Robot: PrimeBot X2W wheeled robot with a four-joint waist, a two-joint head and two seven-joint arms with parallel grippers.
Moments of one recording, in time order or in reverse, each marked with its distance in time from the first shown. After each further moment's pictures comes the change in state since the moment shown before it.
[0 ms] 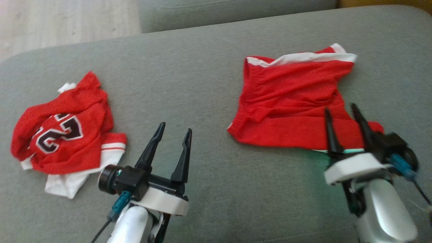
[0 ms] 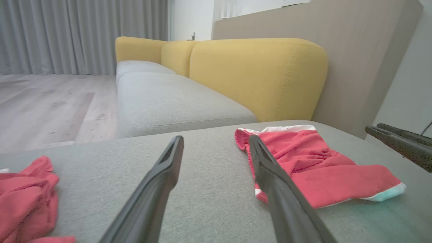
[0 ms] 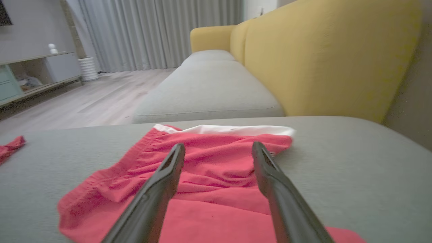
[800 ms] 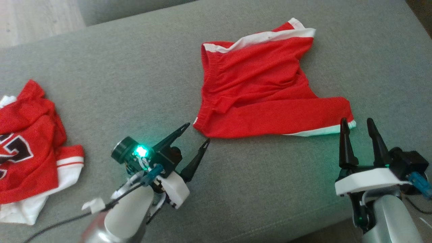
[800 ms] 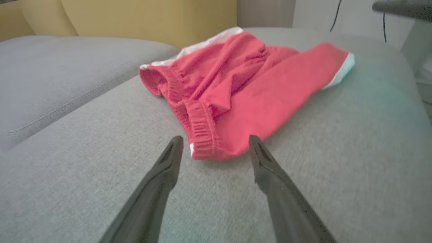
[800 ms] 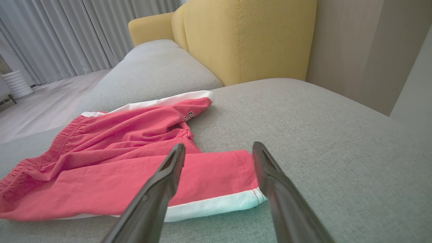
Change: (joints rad) left arm -0.268 0.104 -0.257 0.316 0.114 -0.063 0.088; right arm 0.135 0.008 -0.093 -0.119 0.095 0.000 -0.002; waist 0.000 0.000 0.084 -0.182
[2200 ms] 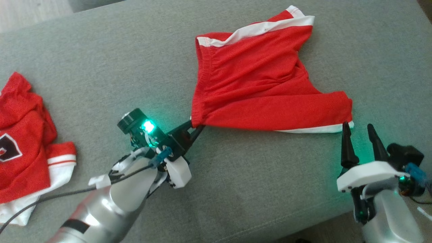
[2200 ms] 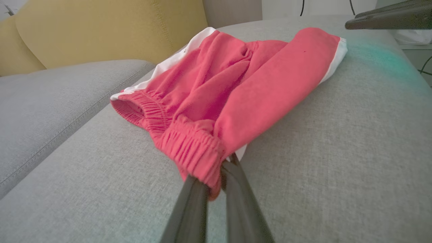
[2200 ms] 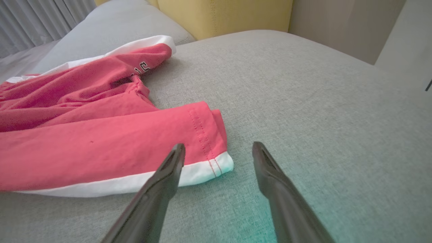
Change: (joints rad) left arm -0.234 0.026 -0.229 0.169 -0.011 -0.006 -0.090; right arm -0.083 0.001 -0.044 0.188 0.002 0.000 0.011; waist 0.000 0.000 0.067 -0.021
